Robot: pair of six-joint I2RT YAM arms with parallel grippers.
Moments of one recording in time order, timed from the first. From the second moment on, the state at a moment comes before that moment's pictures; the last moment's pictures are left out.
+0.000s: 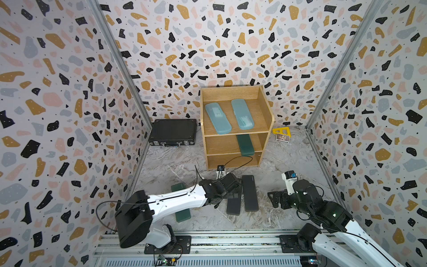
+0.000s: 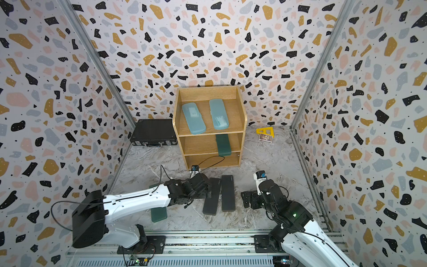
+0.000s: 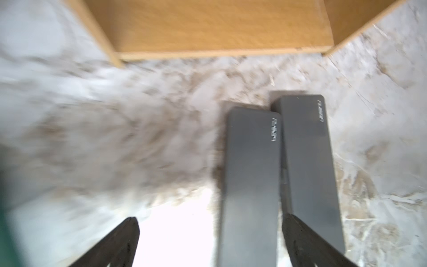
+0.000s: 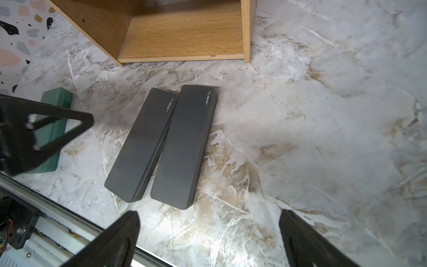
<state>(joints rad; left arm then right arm) -1.03 1.34 0.93 -0.68 -0.41 -0.93 0.68 0.59 0.65 -0.84 0.06 0.45</state>
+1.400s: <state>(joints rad) -0.58 1.10 0.49 -0.69 -0.39 -0.93 0.68 0.68 0.57 -0.67 -0.18 0.45</state>
